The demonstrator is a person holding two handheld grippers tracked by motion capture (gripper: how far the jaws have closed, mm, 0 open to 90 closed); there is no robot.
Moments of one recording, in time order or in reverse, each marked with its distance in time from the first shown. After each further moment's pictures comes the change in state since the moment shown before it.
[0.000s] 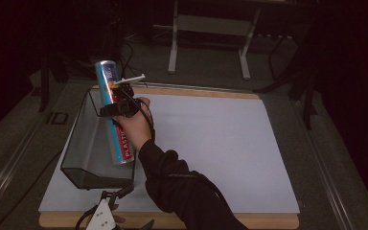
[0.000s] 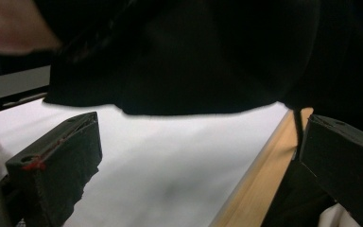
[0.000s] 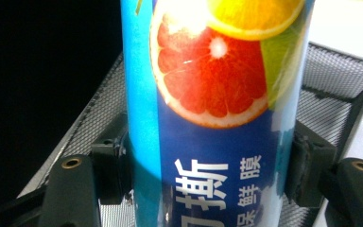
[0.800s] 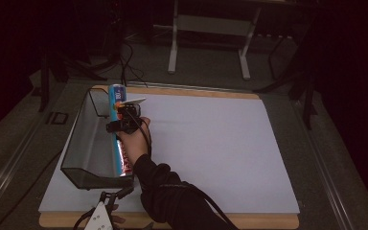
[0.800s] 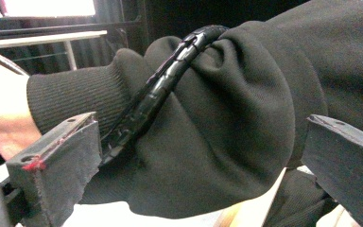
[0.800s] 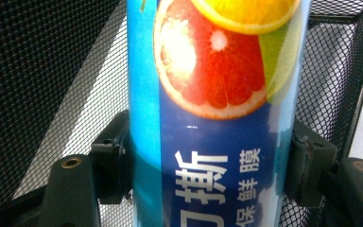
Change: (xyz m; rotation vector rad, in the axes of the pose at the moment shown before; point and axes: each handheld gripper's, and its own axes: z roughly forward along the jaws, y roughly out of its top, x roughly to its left) left arm -0.002 0.001 -0.002 -0.028 0.000 0.023; right arm -0.026 -0.042 0.052 0.058 -0.098 0.136
